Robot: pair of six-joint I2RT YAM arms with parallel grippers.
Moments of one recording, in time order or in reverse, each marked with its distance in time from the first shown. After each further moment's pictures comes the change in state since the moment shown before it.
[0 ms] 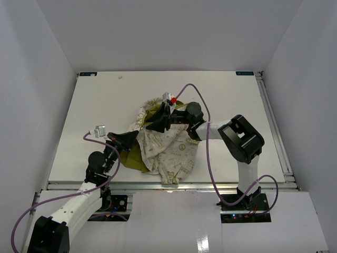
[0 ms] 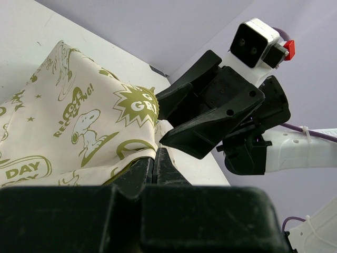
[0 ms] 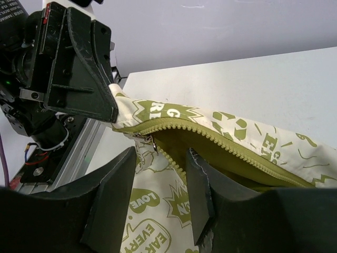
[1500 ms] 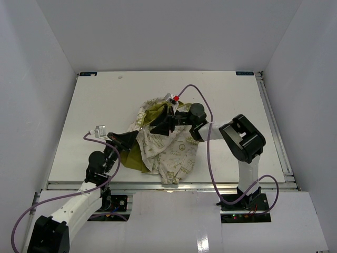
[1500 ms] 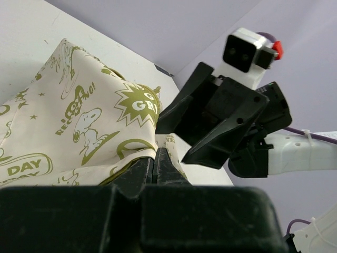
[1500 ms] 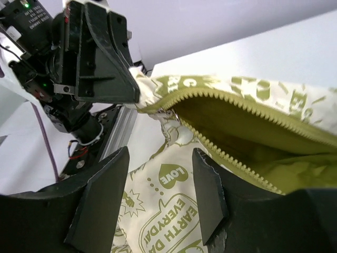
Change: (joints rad) left arm 0.000 0.009 0.000 -0.012 -0.015 0.008; right arm -0.031 0.014 -0.041 0.039 -0.082 0.212
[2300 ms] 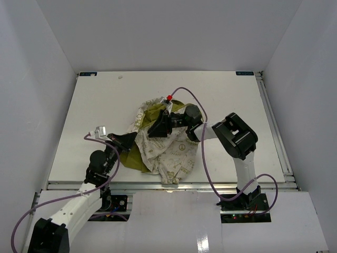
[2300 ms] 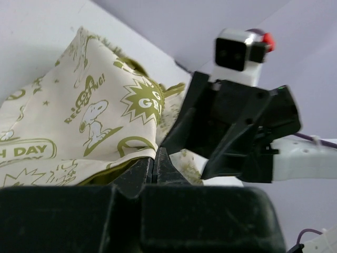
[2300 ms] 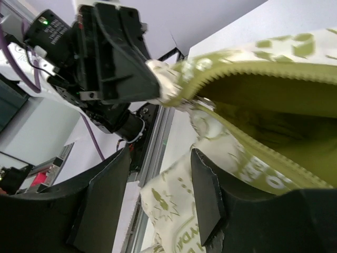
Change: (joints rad) left arm -0.002 -0.011 0.000 -0.114 -0.057 -0.004; right arm 0.015 0.071 0.033 0.025 -0.050 0.285
